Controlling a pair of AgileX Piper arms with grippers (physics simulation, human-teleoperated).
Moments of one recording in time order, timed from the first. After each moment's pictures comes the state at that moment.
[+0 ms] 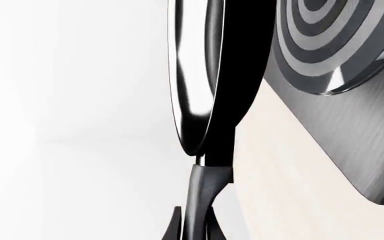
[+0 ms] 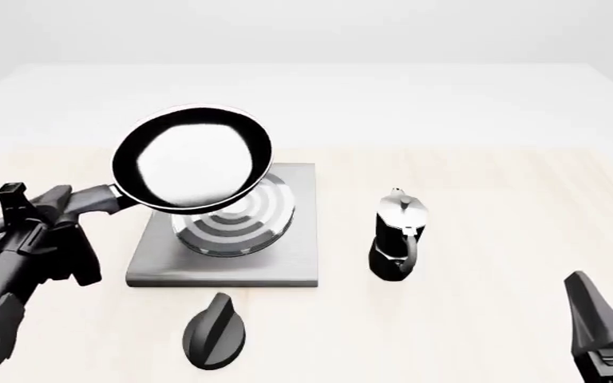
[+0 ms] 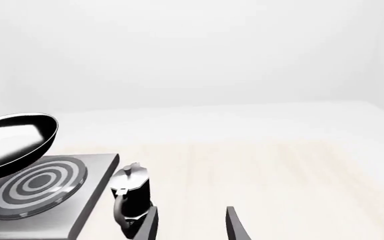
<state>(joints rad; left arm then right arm) 0.11 1.33 -0.29 -0.85 1.54 0.03 0.00 -0.06 0.05 0.07</state>
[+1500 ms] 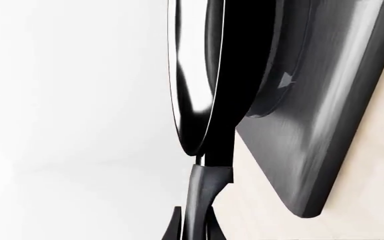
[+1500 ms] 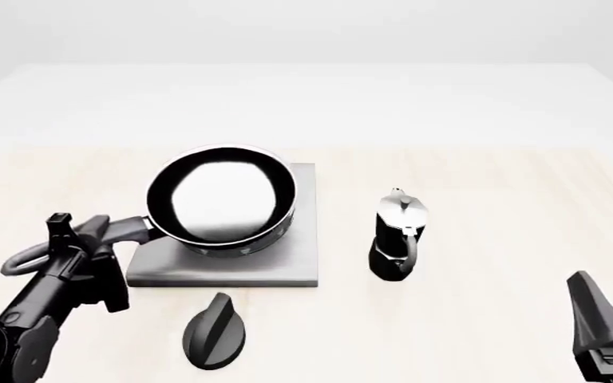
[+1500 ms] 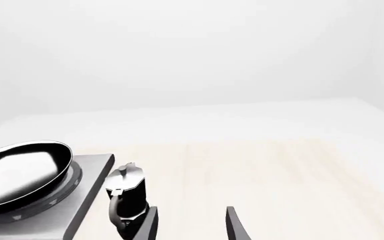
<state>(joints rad) 0.02 1.58 -0.22 -1.09 1.57 0.01 0.00 -0.06 0.05 0.07</state>
